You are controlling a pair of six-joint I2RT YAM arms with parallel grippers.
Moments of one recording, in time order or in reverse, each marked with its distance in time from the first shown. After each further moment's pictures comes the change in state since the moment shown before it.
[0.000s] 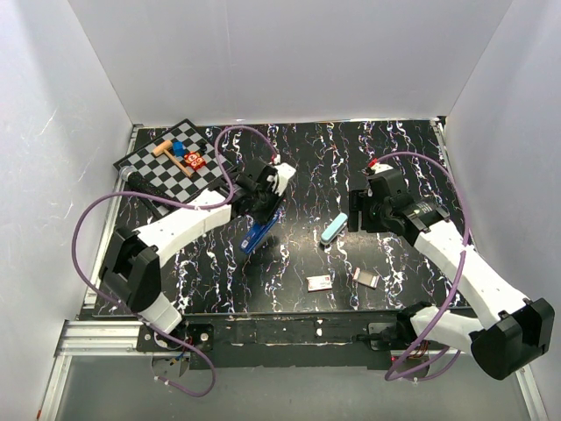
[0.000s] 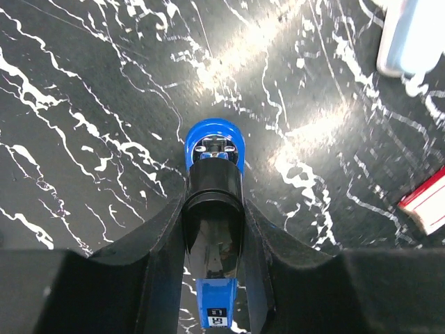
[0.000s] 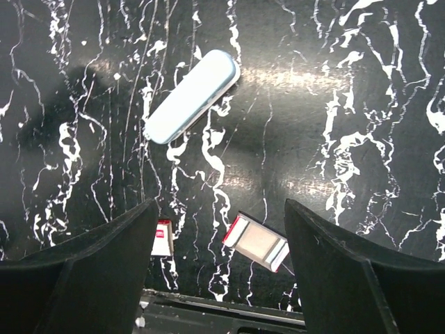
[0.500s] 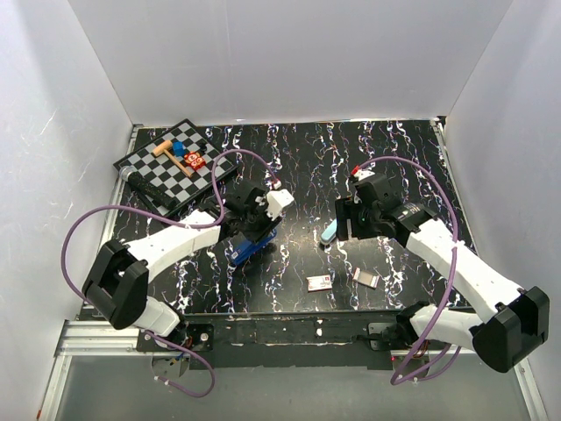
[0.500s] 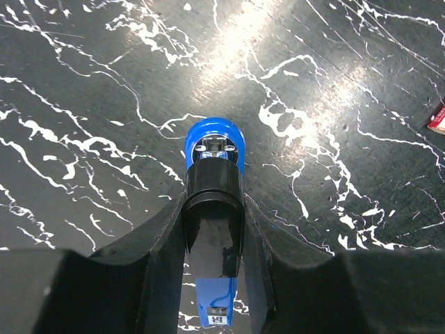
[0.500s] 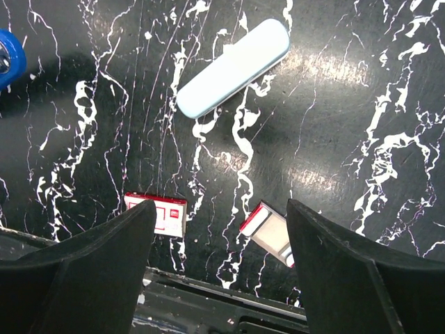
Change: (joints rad) left arm 0.000 -0.149 -0.291 0.156 0.135 0.253; right arm 0.089 0.039 -0.007 0.001 -0.060 -0.023
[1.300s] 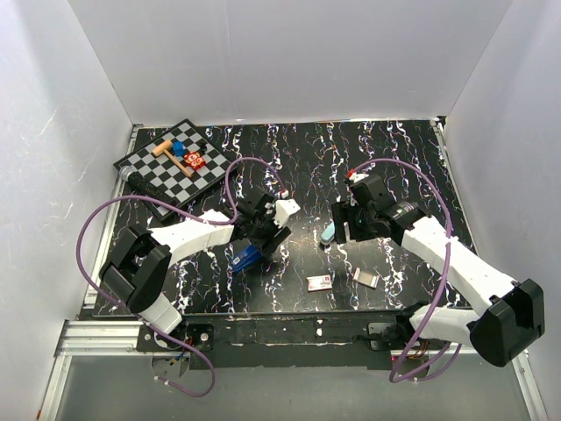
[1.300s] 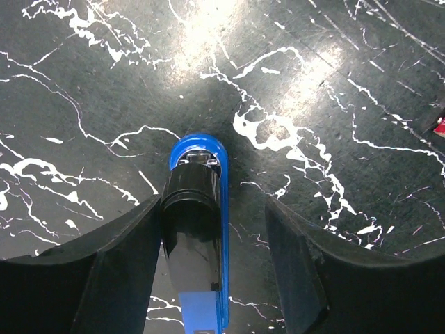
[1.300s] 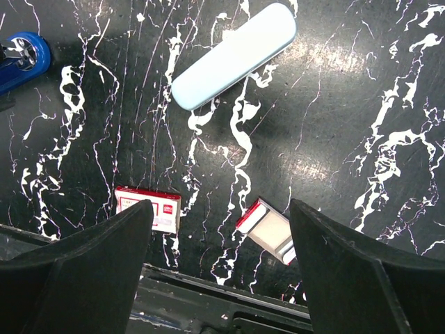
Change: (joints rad) left arm -0.017 0.134 -0.039 0.075 0.061 -0.017; right arm 0.014 0.037 -0.011 -0.003 -0.006 -0.022
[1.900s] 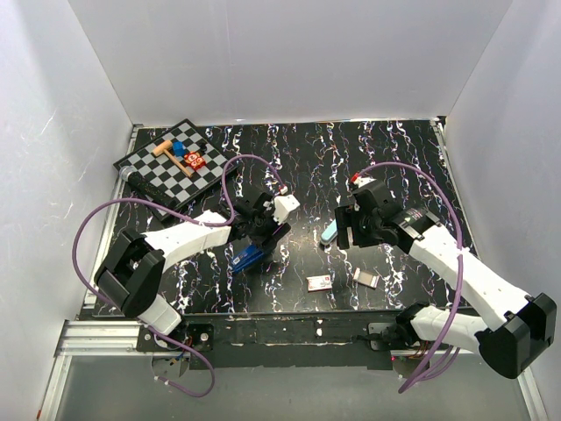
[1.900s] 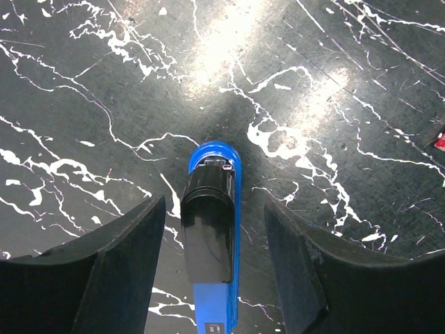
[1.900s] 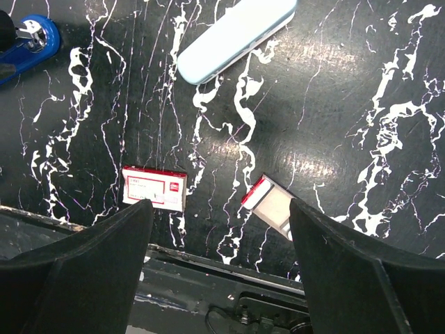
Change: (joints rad) left arm -0.010 -0.040 0.003 0.023 -0.038 -0.003; right arm 0.046 -0.085 0.002 -0.081 0.034 0.057
